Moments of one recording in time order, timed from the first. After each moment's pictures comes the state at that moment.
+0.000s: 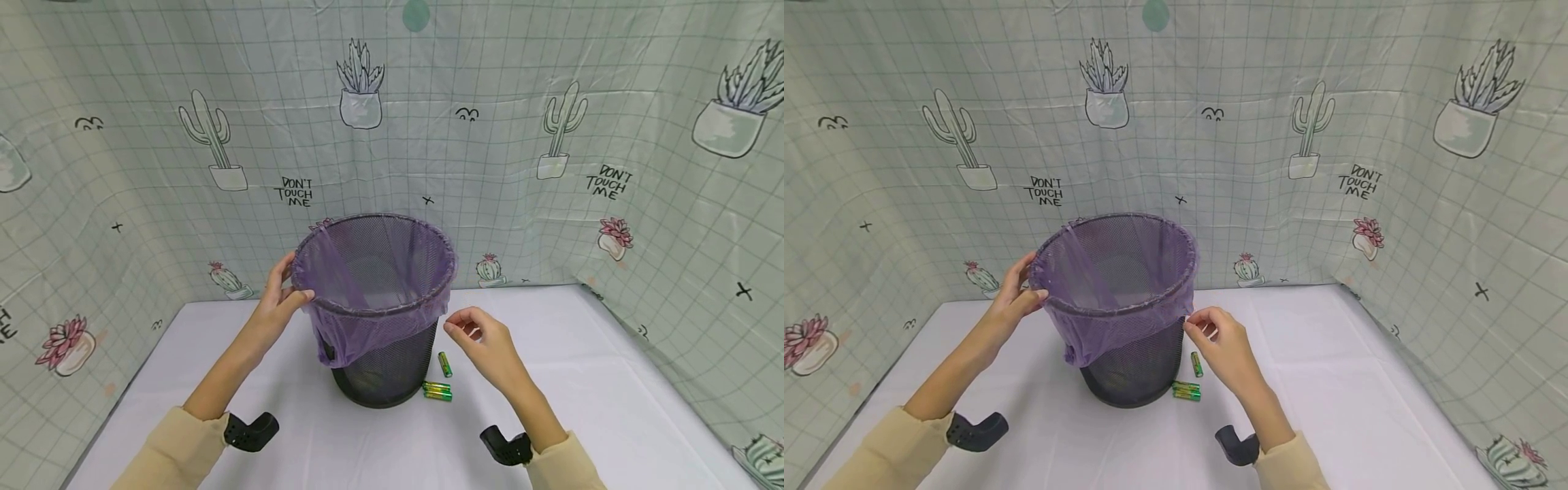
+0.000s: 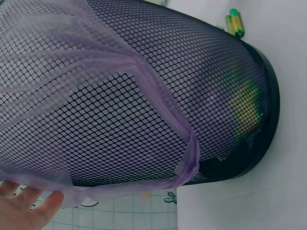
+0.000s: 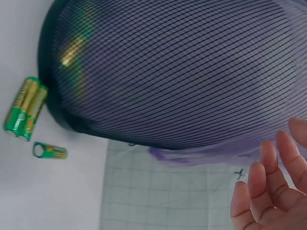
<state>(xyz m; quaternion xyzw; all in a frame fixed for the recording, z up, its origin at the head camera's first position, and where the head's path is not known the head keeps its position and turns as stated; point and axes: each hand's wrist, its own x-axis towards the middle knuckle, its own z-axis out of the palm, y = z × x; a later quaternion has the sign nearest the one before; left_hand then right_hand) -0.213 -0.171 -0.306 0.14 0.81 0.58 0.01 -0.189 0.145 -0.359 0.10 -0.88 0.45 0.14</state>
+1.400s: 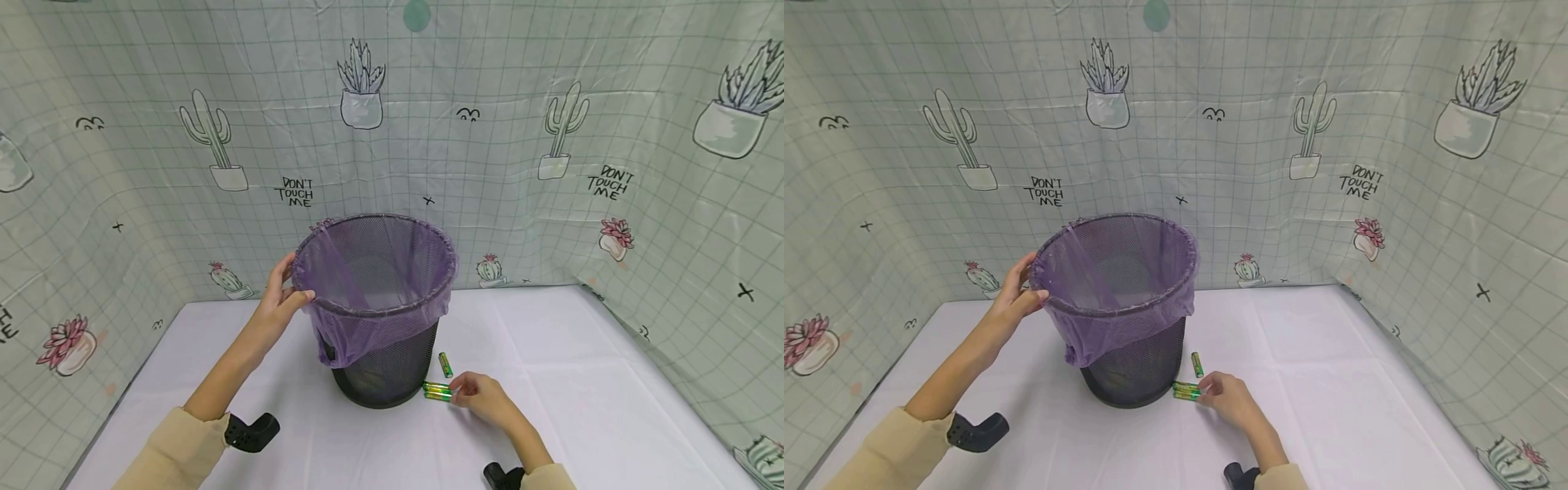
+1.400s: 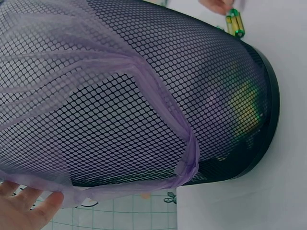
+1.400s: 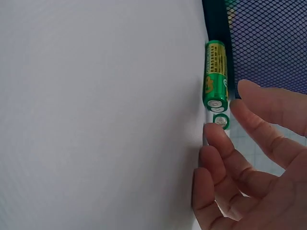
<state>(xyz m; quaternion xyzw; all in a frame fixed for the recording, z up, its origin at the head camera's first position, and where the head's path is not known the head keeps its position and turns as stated) -0.213 -0.172 -0.305 0.13 0.81 0.57 0.01 -0.189 0.167 -0.466 0.06 -0.89 0.44 -0.08</state>
